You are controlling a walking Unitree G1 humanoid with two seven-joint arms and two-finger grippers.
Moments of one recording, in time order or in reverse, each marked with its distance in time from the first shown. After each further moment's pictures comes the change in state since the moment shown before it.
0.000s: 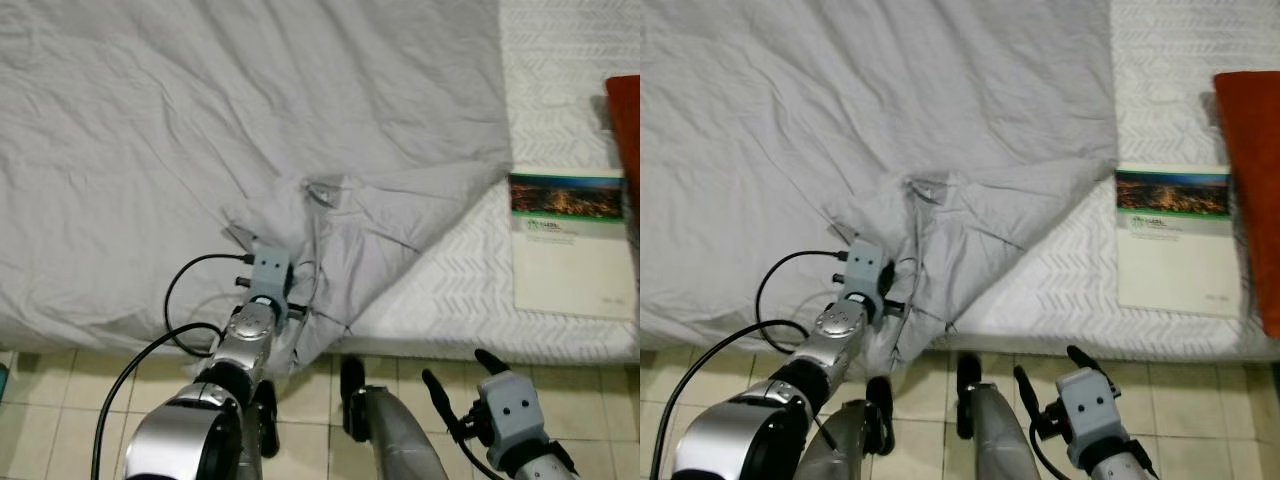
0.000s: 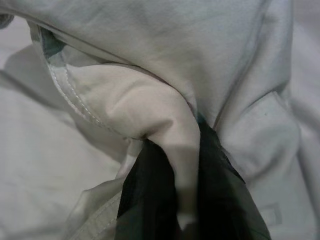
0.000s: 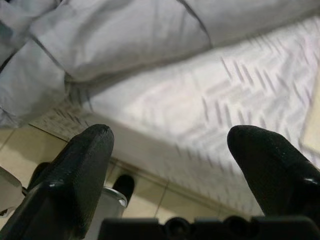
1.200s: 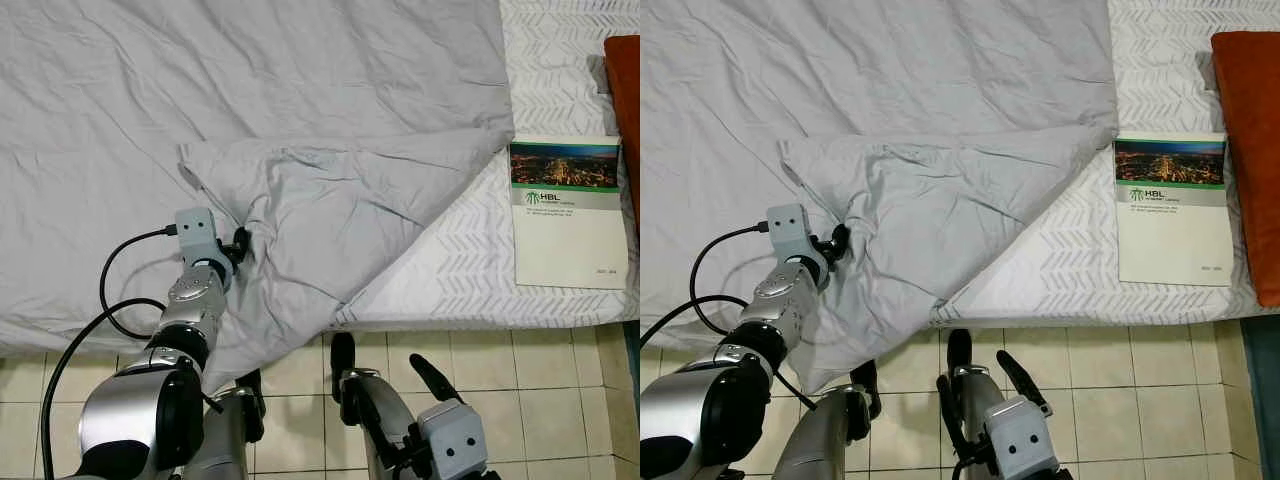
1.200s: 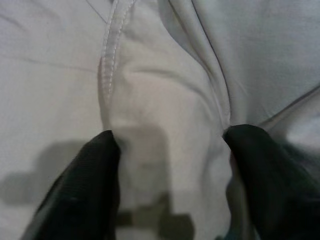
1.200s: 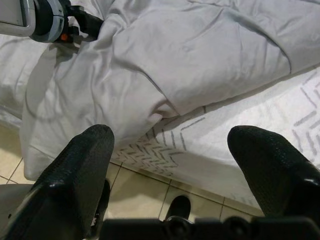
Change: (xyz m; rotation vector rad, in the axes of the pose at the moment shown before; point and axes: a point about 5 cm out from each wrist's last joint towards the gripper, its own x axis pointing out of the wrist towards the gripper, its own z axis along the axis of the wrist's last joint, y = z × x) left arm 0.000 0.086 0.040 -0.293 -0.081 0.253; right arm -0.021 0.082 0.043 0.096 -0.195 0.104
